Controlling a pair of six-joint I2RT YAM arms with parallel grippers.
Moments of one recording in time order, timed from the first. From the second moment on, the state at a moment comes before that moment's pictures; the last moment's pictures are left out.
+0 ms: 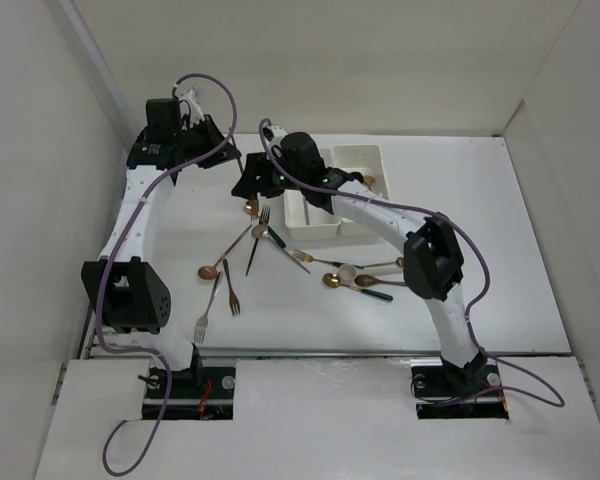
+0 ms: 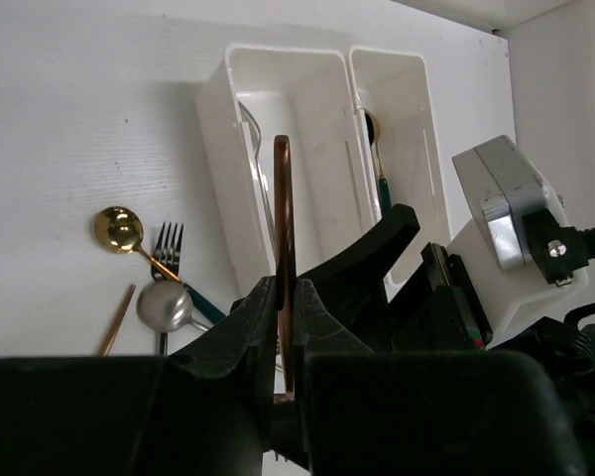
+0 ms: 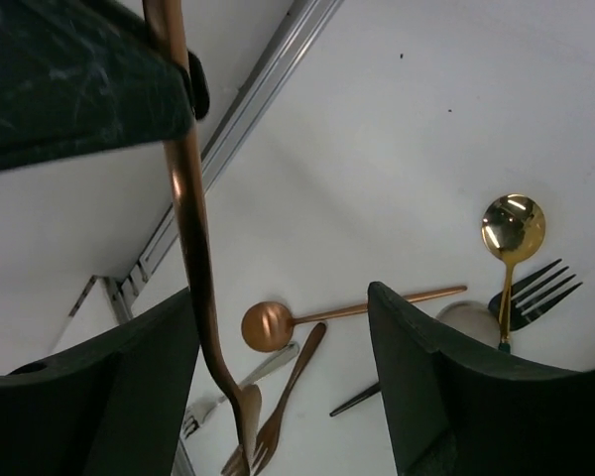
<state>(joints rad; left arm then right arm) -0.04 1.64 1.66 -0.59 0.51 -0.45 0.75 2.17 1.95 -0.12 -0.34 0.54</state>
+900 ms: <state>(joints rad) -0.05 1.34 1.22 -0.14 0.28 0.96 0.56 2.08 1.97 -0.42 -0.73 0.49</state>
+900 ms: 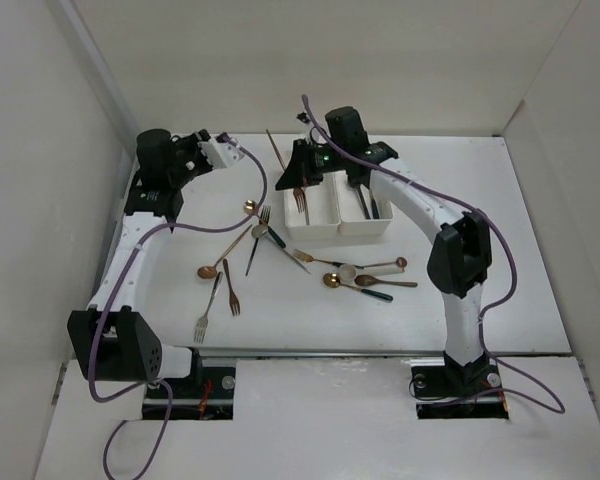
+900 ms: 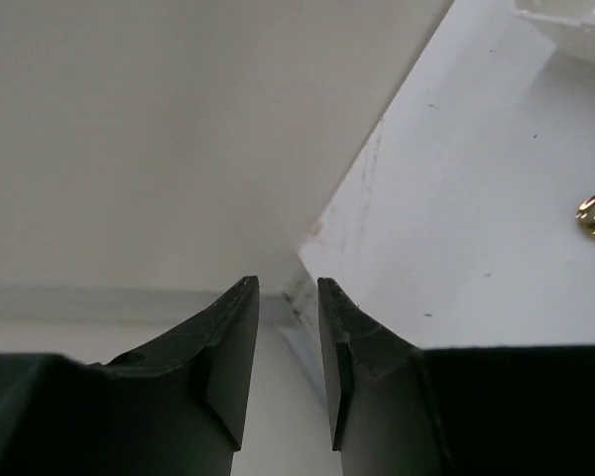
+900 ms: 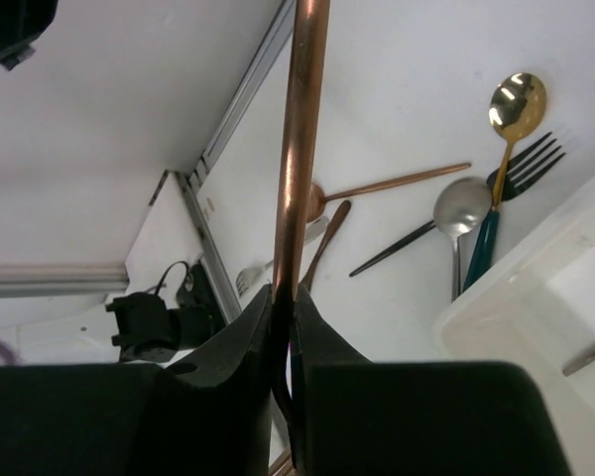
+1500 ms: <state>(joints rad) -0.24 1.20 1.00 -0.23 0.73 1.89 0.59 2.01 1.94 -0.60 -0.76 0.46</state>
